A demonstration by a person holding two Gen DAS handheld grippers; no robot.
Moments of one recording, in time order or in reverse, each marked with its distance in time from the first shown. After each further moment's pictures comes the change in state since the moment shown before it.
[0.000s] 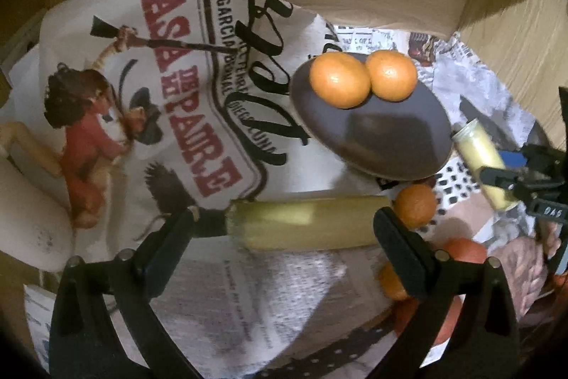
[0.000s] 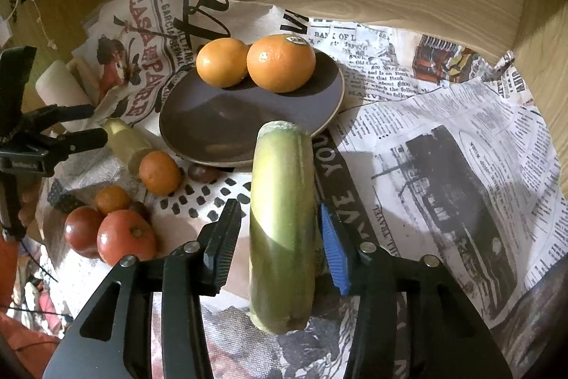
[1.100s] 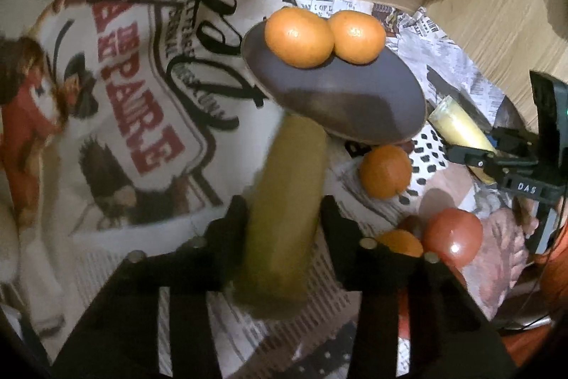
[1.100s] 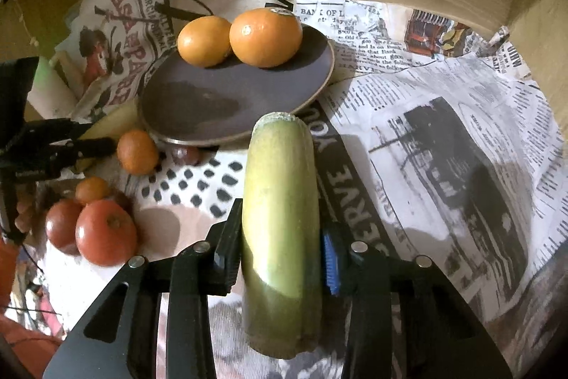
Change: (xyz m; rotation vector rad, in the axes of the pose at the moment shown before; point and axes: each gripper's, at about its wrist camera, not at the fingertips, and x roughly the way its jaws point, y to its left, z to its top) left arm 0.033 -0.005 -0.015 0.014 0.088 -0.218; right arm 0.011 0.000 -0.010 0.032 0.040 -0.050
